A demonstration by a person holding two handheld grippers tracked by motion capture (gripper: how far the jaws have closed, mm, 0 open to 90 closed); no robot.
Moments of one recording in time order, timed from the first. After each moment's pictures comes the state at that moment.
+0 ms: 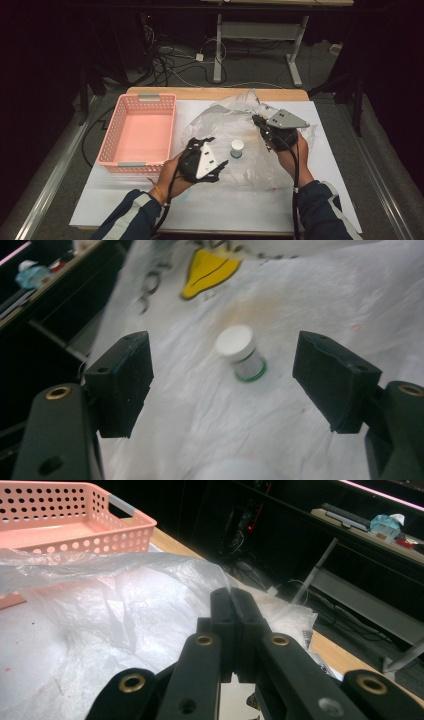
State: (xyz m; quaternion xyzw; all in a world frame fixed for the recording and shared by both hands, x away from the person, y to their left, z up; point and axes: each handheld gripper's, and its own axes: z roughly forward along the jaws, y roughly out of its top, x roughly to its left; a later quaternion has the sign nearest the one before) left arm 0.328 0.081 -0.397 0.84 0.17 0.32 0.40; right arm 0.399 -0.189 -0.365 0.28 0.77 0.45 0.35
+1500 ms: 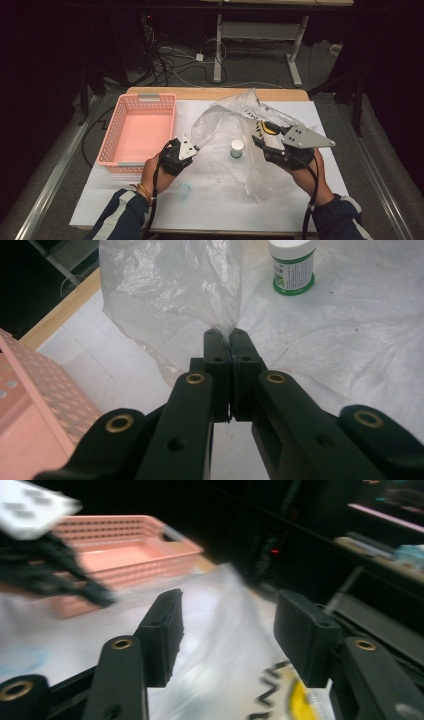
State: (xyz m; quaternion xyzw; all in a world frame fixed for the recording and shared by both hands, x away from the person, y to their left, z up) left arm 0.359 0.112 -0.419 0.87 0.26 0.26 0.33; right arm 0.330 -0.204 -0.340 0.22 0.77 0.50 0.32
